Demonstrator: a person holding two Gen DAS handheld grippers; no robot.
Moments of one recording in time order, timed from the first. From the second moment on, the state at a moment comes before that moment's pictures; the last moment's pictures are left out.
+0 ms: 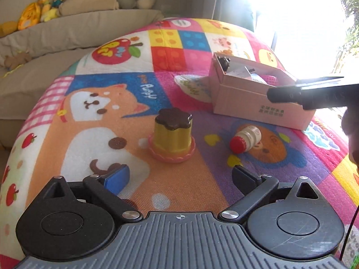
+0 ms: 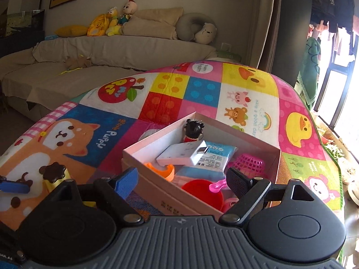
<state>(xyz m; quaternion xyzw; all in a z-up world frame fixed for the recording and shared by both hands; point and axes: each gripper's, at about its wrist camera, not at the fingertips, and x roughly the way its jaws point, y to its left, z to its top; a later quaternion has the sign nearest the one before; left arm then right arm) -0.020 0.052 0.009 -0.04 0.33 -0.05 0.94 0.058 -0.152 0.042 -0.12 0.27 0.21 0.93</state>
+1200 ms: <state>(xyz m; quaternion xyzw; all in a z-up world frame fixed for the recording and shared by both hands) 0.035 0.030 0.007 0.01 0.36 -0.03 0.93 0.017 -0.251 -0.014 0.01 0.33 0.08 0.94</state>
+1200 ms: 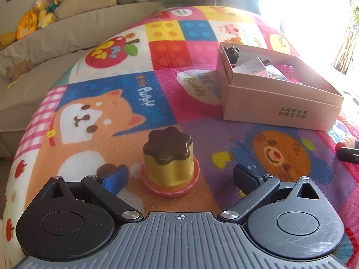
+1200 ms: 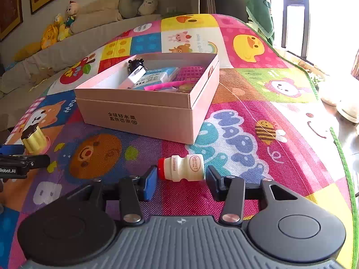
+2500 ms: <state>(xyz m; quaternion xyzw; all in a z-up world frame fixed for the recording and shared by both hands) 0.004 -0.007 0.008 0.05 0.33 -0.10 0.94 0.017 -0.246 -0.013 0.01 0.33 0.08 0.94</state>
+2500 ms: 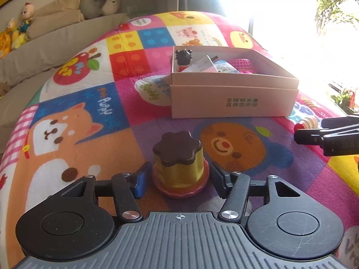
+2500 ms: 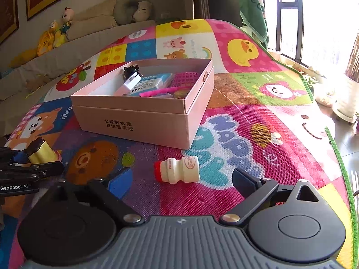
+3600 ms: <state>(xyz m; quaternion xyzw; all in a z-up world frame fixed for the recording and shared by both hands) 0.018 -0.053 0.129 0.11 0.17 -0.17 0.97 -0.030 -0.249 0.155 -0.06 0.18 0.12 0.97</state>
